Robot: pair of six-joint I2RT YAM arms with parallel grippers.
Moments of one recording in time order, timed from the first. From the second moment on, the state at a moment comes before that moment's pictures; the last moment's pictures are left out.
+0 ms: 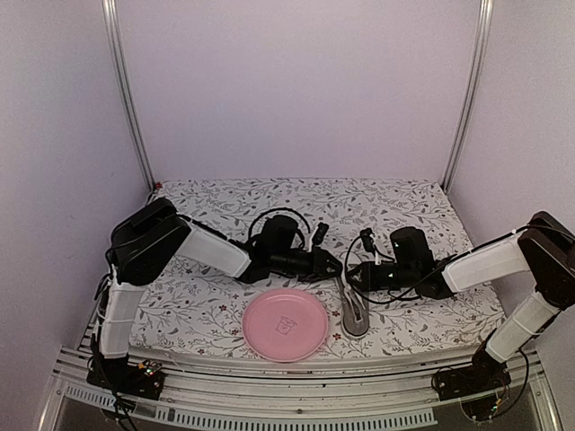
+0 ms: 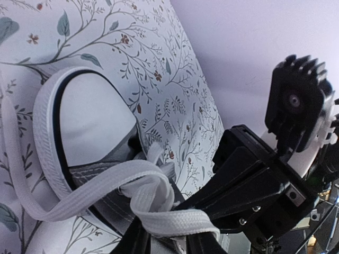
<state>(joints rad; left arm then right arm) -0.89 2.23 1.29 0.55 0.57 -0.89 0.67 1.57 0.57 0.41 -0.33 0.55</state>
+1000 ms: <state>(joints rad) -0.83 2.17 1.37 0.18 0.64 -0.64 0.64 1.35 0.53 0.29 -0.24 0.49</state>
